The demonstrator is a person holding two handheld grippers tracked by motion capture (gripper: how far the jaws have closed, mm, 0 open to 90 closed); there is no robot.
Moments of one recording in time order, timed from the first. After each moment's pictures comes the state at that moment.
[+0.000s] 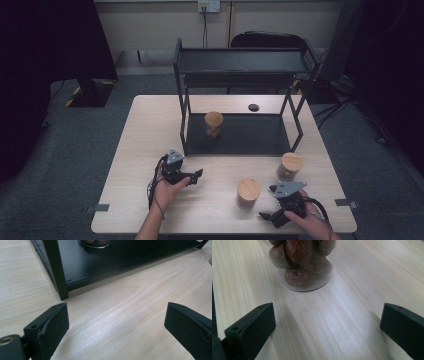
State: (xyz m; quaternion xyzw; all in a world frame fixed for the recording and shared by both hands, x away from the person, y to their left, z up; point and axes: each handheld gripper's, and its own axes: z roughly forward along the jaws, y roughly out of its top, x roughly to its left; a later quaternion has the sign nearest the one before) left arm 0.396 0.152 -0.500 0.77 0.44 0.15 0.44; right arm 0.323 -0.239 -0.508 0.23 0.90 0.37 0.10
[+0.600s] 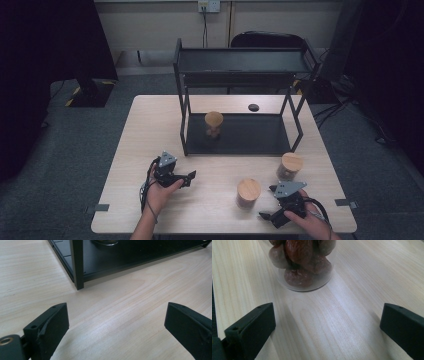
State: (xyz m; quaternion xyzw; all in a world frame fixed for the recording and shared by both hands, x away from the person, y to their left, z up) left arm 0.385 0.172 -0.499 0.76 0.45 0.16 0.44; right arm 0.323 -0.239 -0.508 0.23 0.90 0.37 0.10
